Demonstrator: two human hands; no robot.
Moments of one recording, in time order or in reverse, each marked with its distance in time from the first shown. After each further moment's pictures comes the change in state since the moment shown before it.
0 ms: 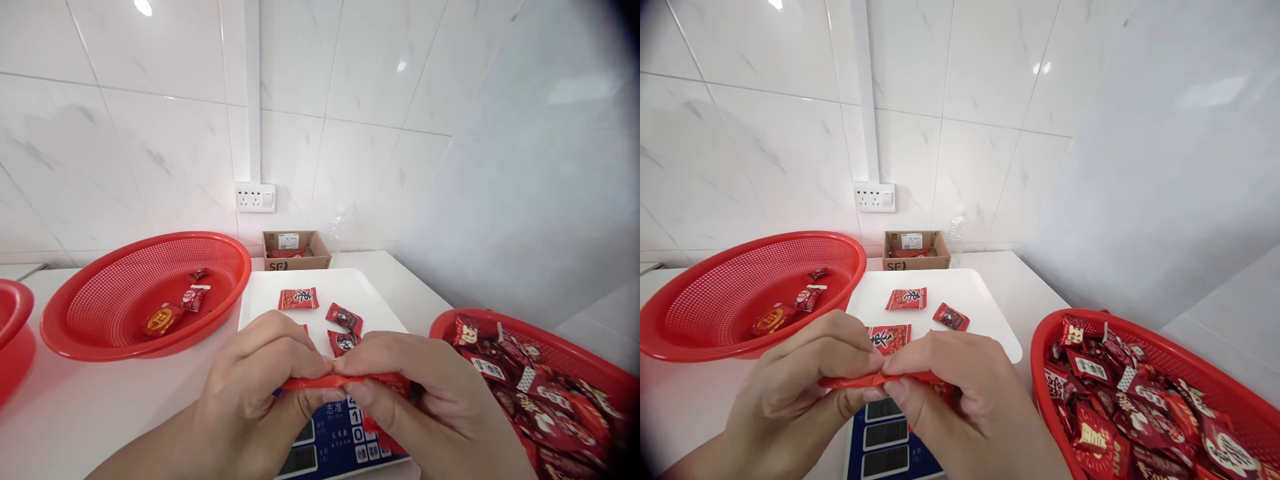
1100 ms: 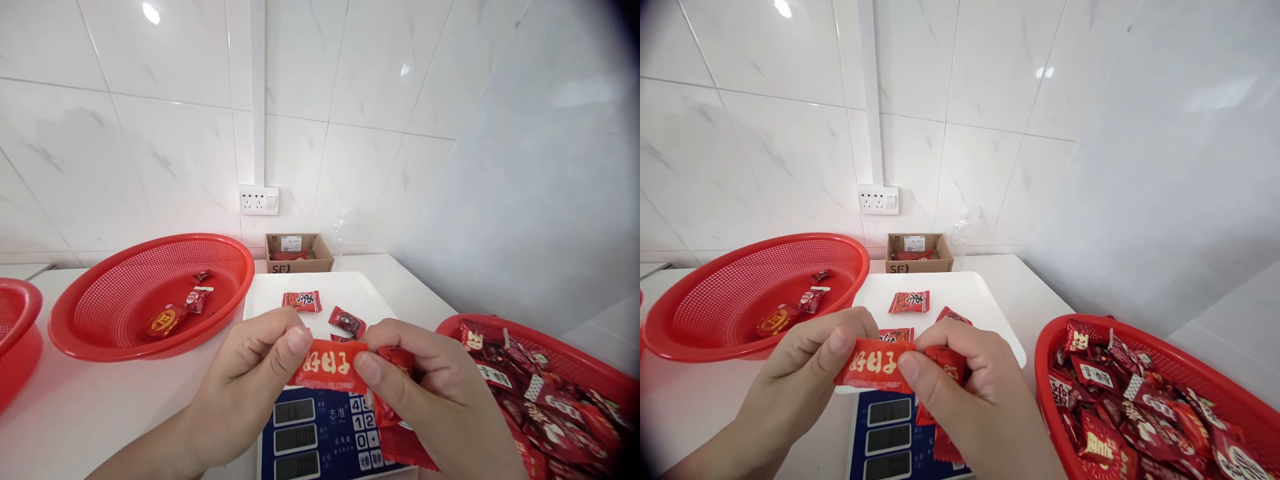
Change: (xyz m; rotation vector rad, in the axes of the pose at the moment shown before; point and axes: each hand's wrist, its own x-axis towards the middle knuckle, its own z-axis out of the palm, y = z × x) left_hand -0.002 -0.008 0.002 -0.570 -0.024 -0.642; right_hand 0.004 -0.006 0.007 0.189 0.090 0.549
